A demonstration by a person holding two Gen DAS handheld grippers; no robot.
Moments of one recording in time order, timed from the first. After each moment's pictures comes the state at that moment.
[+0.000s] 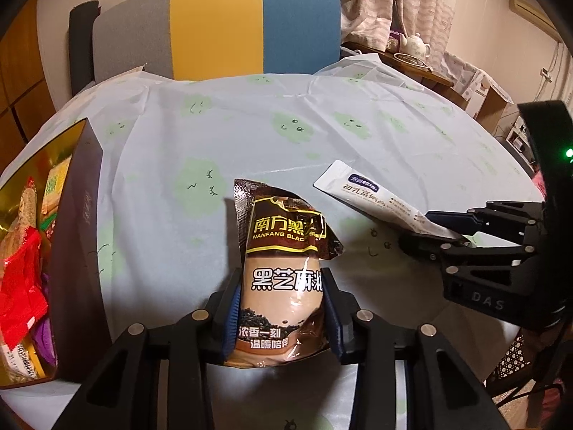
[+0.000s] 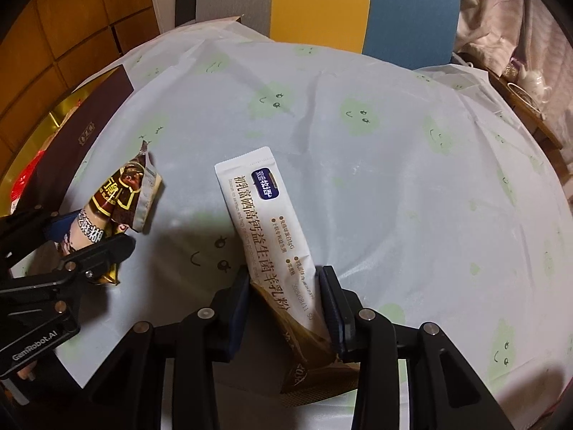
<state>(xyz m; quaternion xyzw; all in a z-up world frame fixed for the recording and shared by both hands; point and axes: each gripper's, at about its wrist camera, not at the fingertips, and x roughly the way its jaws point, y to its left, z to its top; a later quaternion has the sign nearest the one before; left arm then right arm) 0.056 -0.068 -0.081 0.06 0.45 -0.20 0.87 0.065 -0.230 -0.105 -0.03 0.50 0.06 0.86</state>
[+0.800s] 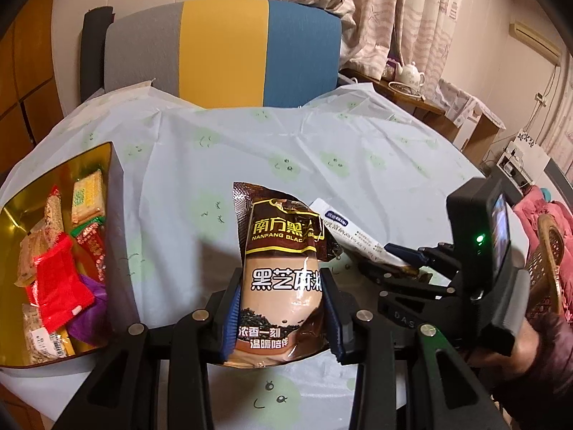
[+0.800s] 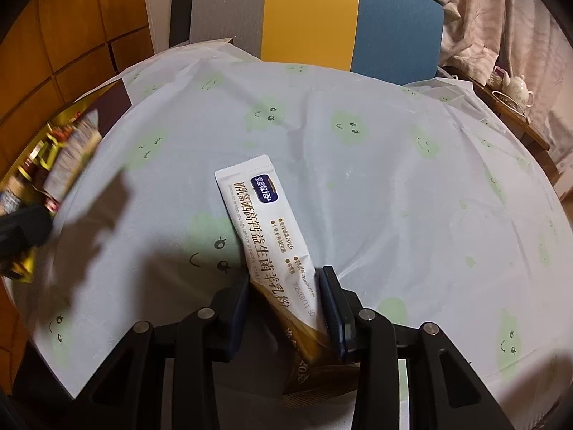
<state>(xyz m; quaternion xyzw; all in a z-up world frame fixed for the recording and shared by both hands) 0.034 -0.052 -0.025 0.02 0.42 -0.20 0.88 0.047 -0.232 -0.106 -0.02 0.46 0.04 0.89</state>
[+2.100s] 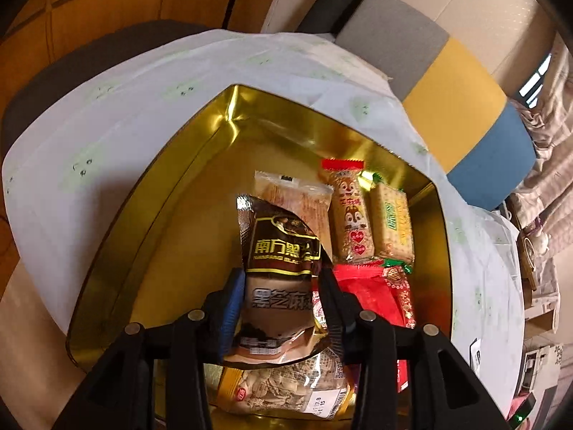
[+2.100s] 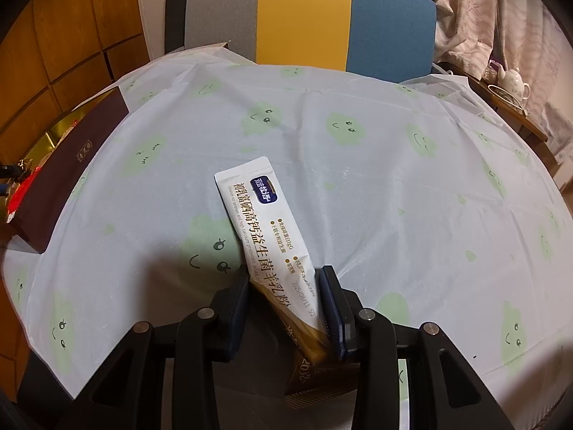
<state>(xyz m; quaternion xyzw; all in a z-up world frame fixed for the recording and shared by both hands) 0.110 0.227 -0.059 -0.25 0.47 0.09 0.84 0.047 -0.234 -0.106 -0.01 0.46 0.04 0.89</state>
